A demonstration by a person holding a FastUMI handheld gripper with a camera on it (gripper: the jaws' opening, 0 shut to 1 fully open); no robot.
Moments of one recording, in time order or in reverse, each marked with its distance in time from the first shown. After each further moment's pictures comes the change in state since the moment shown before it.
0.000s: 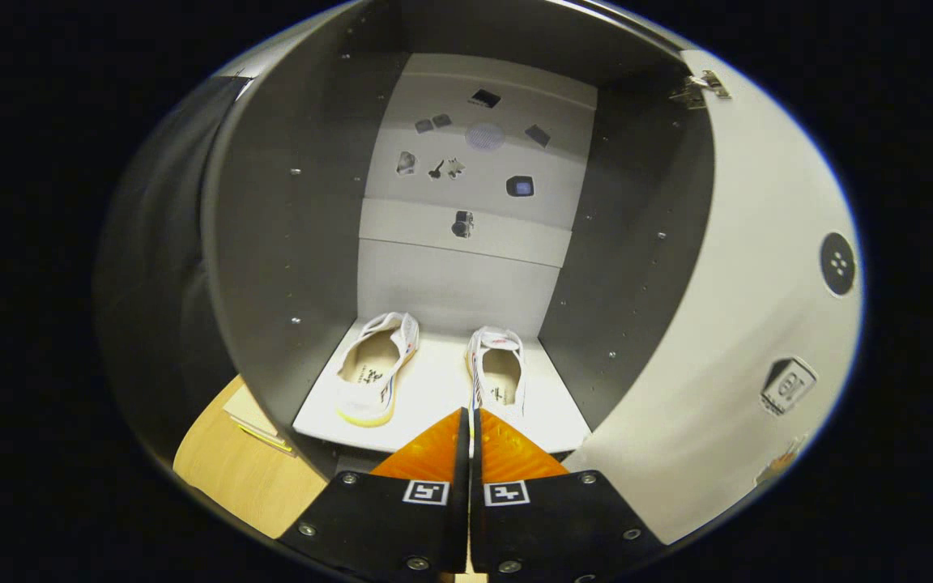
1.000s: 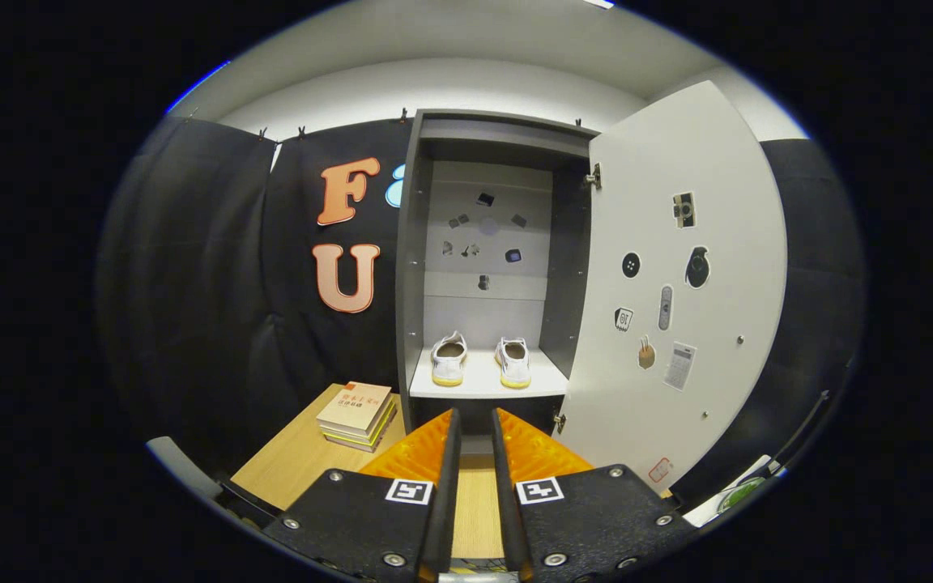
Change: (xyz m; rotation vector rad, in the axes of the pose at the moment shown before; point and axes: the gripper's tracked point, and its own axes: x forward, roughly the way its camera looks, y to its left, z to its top) arm -0.284 0.028 -0.031 0.118 -0.205 0.039
